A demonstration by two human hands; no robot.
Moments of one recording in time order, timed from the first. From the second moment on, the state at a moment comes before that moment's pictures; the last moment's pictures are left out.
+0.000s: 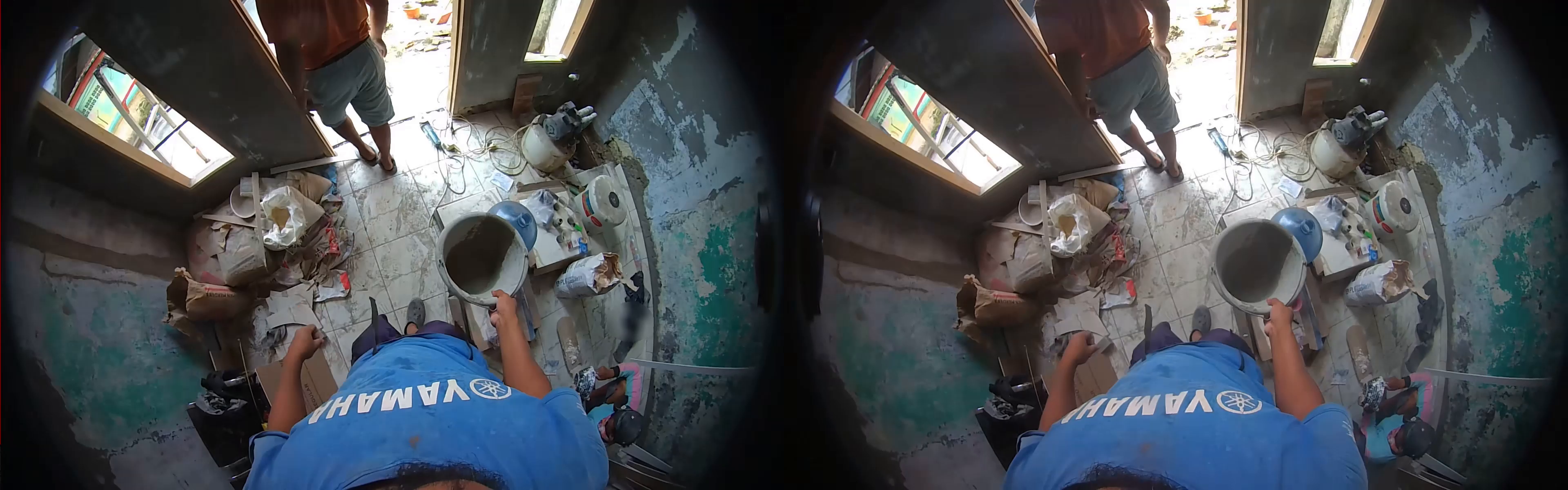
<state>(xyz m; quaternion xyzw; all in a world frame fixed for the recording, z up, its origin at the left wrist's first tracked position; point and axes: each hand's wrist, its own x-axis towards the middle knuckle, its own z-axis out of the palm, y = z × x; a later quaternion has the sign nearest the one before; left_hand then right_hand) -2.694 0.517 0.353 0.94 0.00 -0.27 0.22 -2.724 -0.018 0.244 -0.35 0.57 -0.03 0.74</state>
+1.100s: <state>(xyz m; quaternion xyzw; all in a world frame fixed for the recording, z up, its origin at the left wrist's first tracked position) -1.661 0.353 0.269 0.90 0.02 -0.24 0.36 -1.961 -0.170 0.152 -0.67 0.70 0.05 0.24</state>
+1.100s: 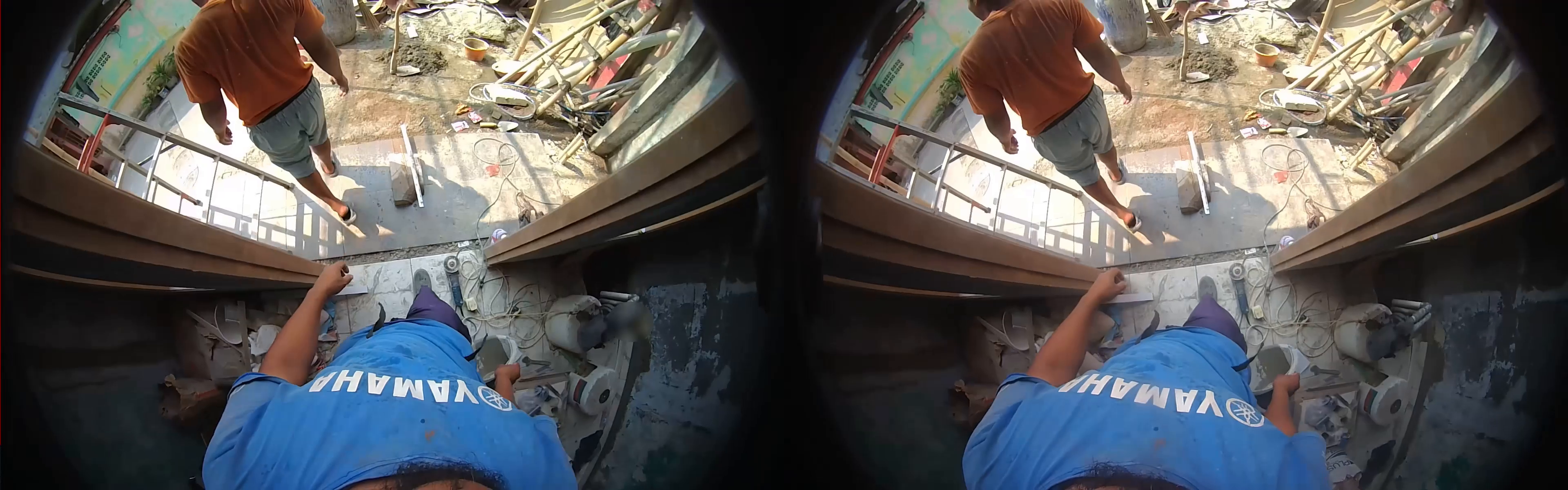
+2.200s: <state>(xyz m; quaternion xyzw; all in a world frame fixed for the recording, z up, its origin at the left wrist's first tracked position) -0.683 0.683 0.239 0.83 0.20 -0.06 0.52 -0.855 -0.035 0.089 -0.88 0.44 0.10 0.17</state>
